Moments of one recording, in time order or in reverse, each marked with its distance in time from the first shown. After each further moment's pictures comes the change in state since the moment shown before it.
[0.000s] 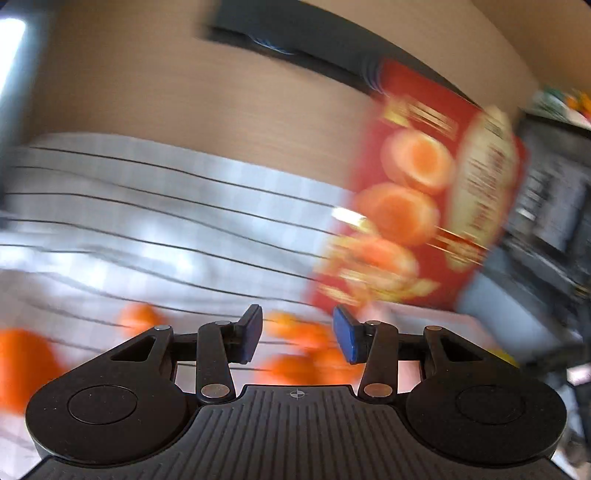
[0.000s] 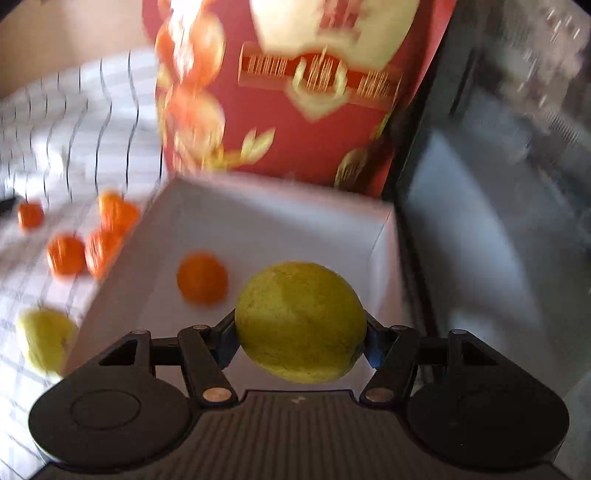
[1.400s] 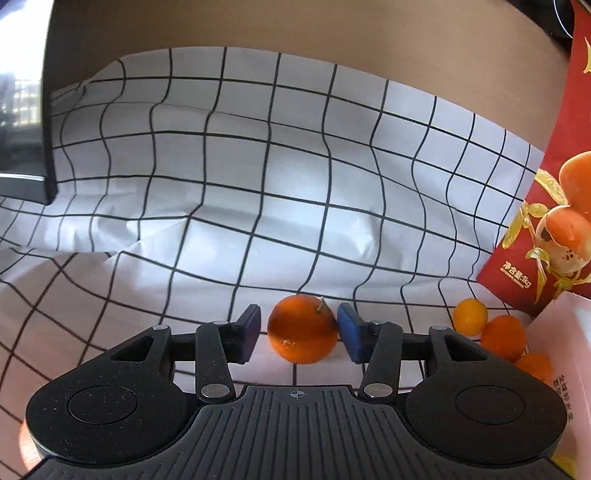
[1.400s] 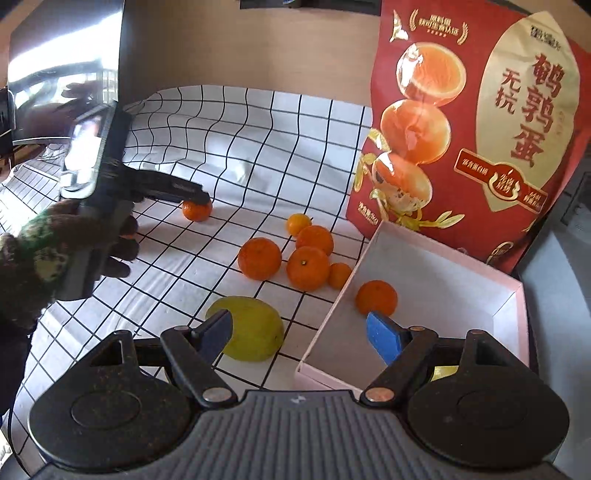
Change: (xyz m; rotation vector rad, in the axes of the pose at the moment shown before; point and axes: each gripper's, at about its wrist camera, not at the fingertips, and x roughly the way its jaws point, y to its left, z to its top) left arm 0.104 0.061 0.012 -0.014 0.226 0.285; right arm -0.089 0.113 -0.024 -0.238 -0.201 0.237
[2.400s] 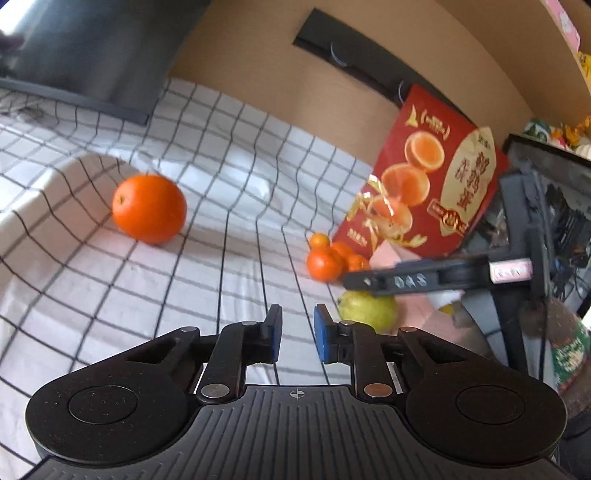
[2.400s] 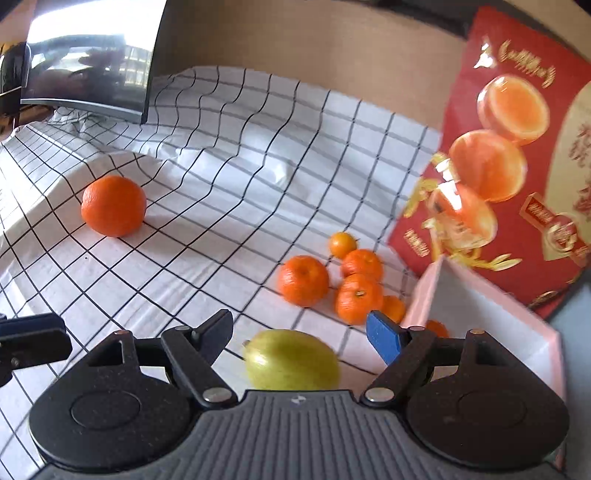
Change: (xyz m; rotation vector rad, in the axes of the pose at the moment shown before) left arm -0.201 0.011 -0.168 -0.127 -0.192 -0.330; right arm 0.056 0.063 0.013 -0.126 -0.017 -0.025
